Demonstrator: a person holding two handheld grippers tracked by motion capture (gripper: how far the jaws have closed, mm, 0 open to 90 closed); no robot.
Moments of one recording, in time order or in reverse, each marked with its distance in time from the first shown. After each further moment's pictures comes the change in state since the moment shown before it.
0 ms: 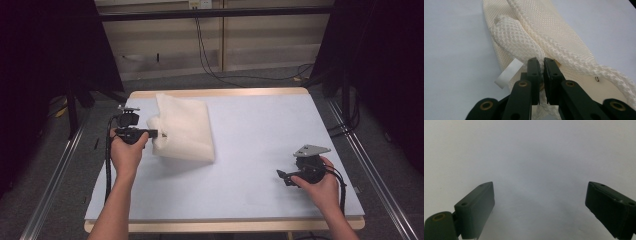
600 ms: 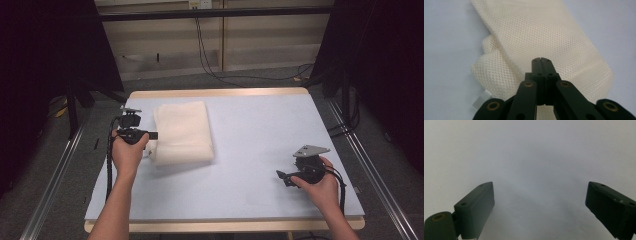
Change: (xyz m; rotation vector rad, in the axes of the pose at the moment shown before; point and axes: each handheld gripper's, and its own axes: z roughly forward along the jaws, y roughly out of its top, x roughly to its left) left arm 0.008 -0.004 0.013 0.064 -0.017 -0.024; right arm 0.000 -0.001 0.001 0.006 0.006 -0.007
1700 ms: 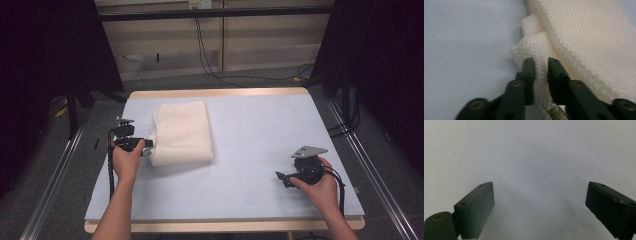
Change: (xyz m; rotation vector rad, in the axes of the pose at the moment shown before) left arm 0.045 -0.024 0.032 -0.009 0.084 -0.160; right arm 0.003 -0.001 0.003 0.017 0.004 -0.017
